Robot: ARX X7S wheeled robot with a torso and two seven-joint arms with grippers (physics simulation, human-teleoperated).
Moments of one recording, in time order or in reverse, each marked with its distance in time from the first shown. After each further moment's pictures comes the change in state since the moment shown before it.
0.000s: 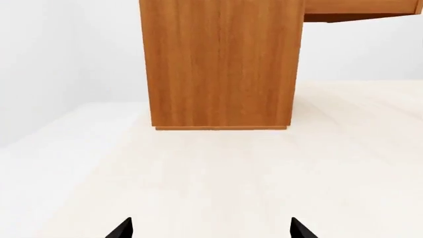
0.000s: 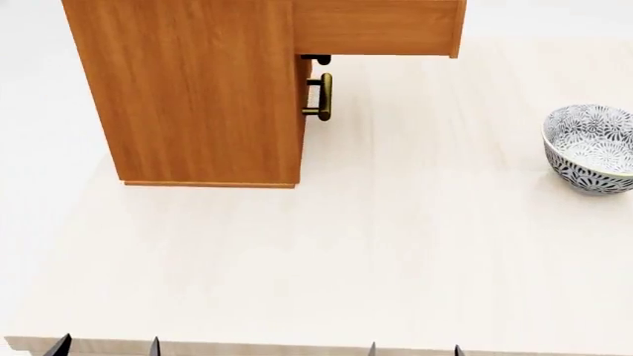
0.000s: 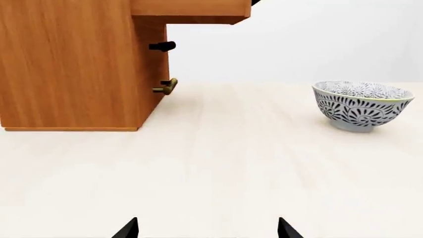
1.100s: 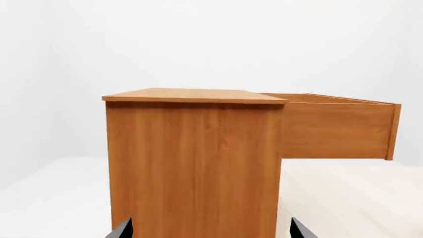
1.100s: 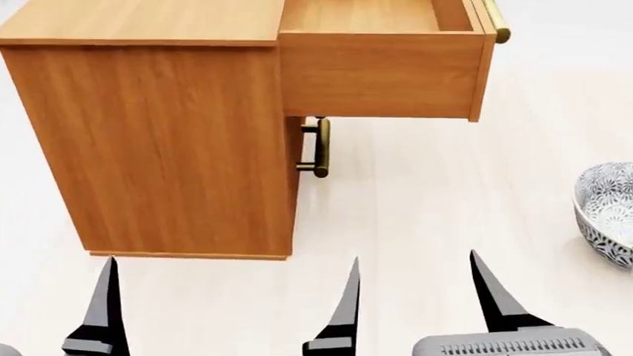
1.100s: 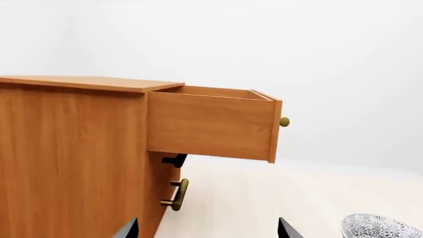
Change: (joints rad) left arm -0.089 -0.208 0.021 0.987 -0.374 -0.770 -0.361; right arm 0.140 0.237 -0.051 -0.958 0.310 0.831 0.328
